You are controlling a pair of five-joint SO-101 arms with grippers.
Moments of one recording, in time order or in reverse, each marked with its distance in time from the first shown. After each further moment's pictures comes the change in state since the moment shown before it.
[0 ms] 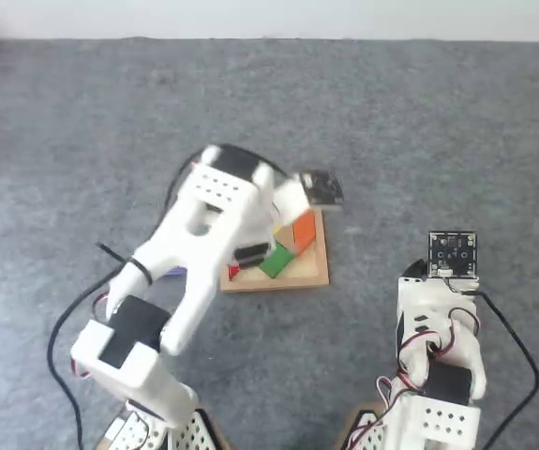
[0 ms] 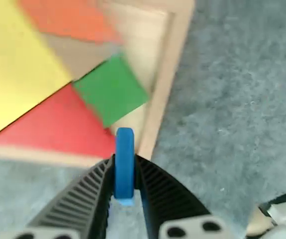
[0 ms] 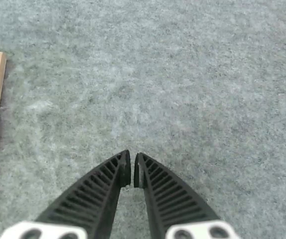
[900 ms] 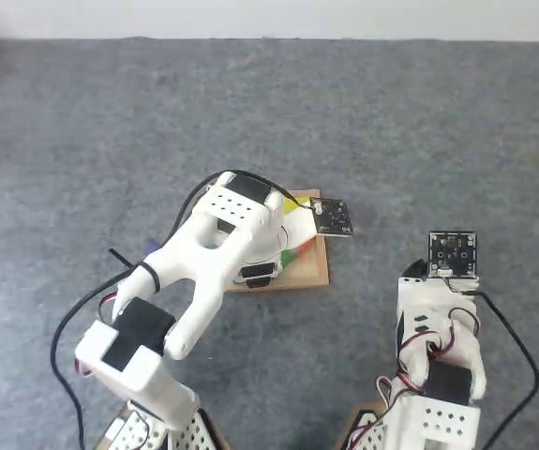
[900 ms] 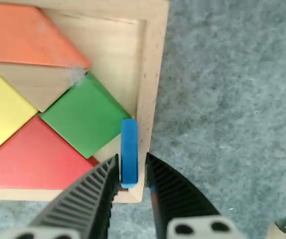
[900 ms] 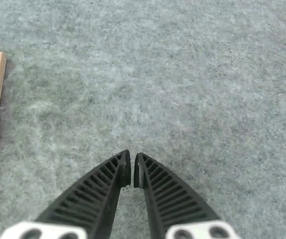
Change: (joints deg) left arm 2.7 0.0 7.4 -8.1 -1.8; right arm 0.0 0.0 0.0 0.0 0.0
